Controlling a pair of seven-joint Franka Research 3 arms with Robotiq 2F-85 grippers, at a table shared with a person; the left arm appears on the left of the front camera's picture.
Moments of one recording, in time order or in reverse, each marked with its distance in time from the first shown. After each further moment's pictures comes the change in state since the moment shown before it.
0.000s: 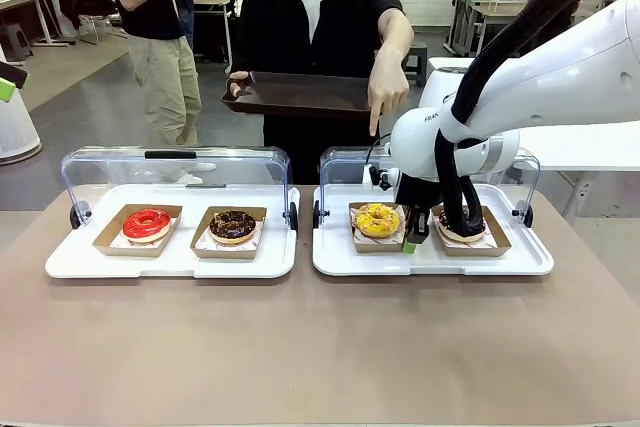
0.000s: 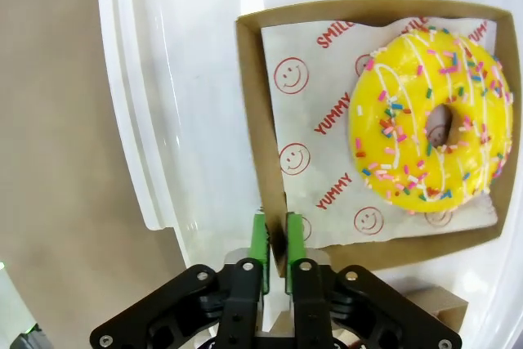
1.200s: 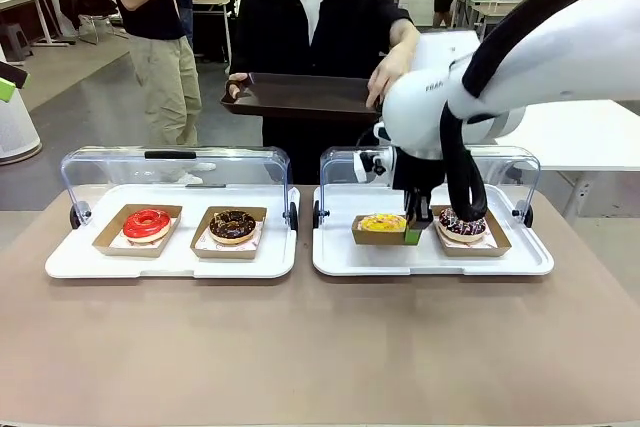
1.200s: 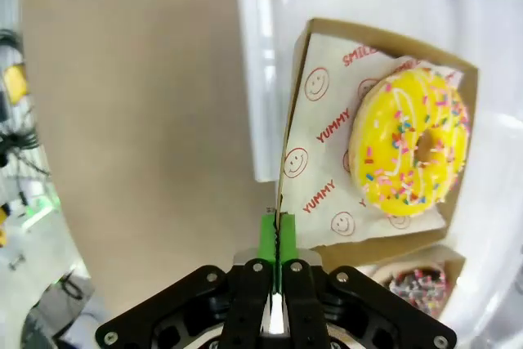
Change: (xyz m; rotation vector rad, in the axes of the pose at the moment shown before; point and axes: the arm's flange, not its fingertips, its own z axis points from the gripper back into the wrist) left arm 0.000 0.000 0.000 0.000 0.000 0.000; right arm 0.029 0.058 0.085 0.031 0.088 0.108
